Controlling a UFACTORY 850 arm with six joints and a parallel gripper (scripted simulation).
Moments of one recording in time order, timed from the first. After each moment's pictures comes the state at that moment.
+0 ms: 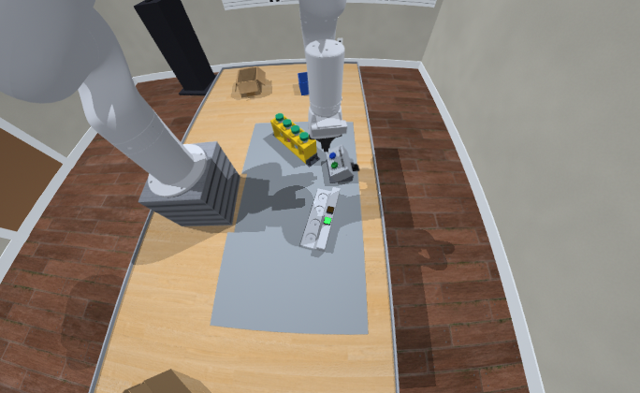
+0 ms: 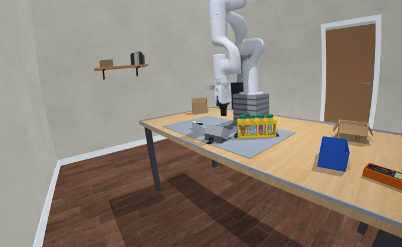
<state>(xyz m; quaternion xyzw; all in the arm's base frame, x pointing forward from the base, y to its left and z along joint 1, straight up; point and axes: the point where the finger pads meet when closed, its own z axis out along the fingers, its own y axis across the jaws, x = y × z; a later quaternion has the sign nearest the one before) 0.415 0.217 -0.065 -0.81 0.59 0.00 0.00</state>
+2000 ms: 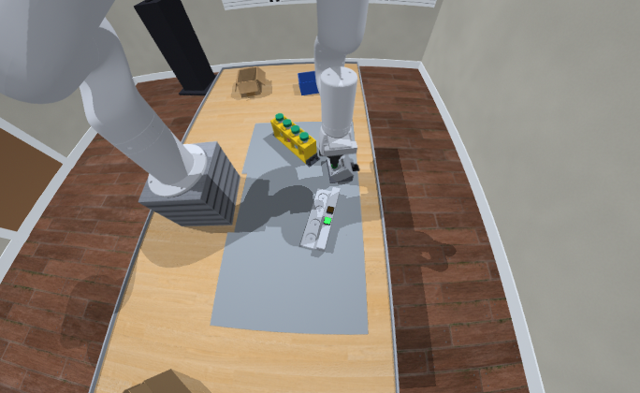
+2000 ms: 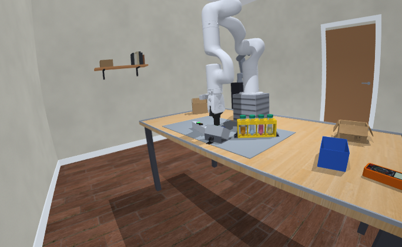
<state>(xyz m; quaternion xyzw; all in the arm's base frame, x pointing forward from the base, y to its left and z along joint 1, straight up) 0.450 0.197 -0.116 -0.81 0.59 0.00 0.00</state>
